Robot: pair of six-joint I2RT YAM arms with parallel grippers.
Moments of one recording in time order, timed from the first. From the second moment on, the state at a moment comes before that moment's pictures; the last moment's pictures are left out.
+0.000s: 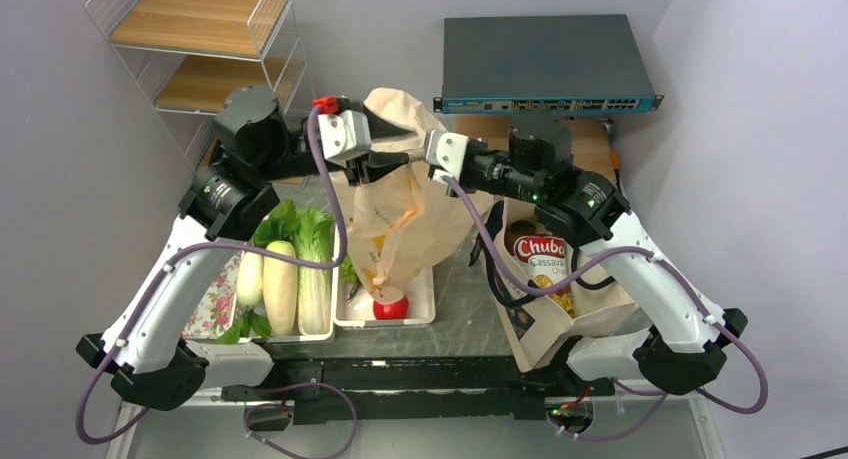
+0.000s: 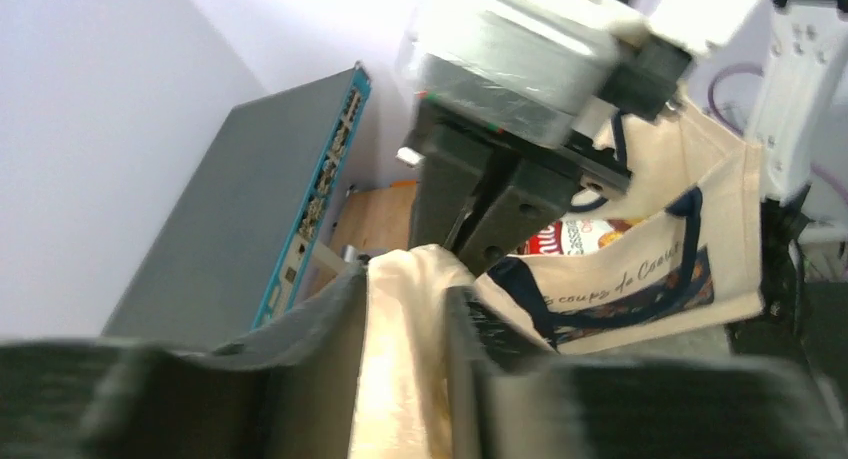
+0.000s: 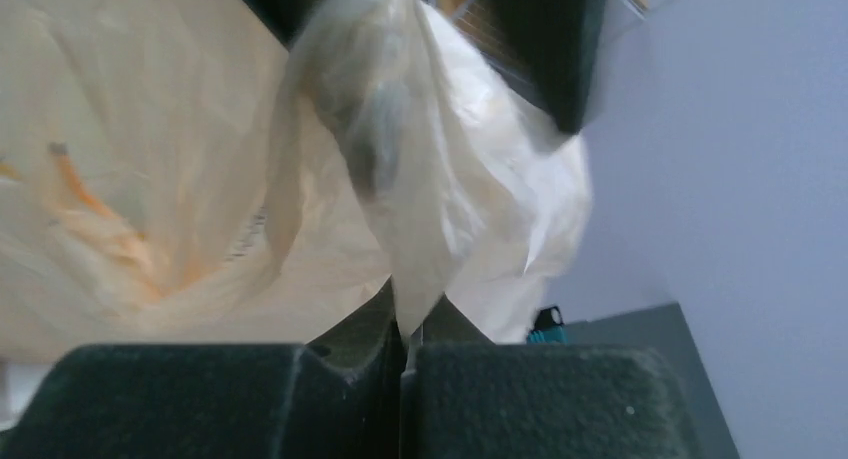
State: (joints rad) left arm -0.64 1.25 1.73 -0.43 0.78 0.43; right arm 0.80 1.29 1.68 -0.62 -0.35 -0.78
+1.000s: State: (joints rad) left arm -0.62 1.37 1.60 -0.42 0.67 0.25; right arm 0.17 0.94 1.60 -0.11 0.45 -0.63
